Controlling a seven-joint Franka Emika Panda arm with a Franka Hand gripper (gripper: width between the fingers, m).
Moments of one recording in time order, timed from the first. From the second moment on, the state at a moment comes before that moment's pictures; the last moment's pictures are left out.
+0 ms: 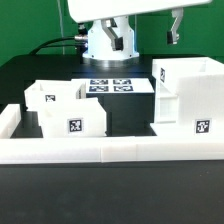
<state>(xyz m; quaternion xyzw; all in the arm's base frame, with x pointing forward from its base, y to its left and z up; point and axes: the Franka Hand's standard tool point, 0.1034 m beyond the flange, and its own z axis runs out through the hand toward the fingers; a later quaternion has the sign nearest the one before) 0.602 0.007 0.150 -0.99 0.14 -0.04 0.07</state>
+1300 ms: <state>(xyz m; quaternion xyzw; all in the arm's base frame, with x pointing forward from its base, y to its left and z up) 0.578 -0.036 0.117 -0.98 -0.18 -0.06 0.01</state>
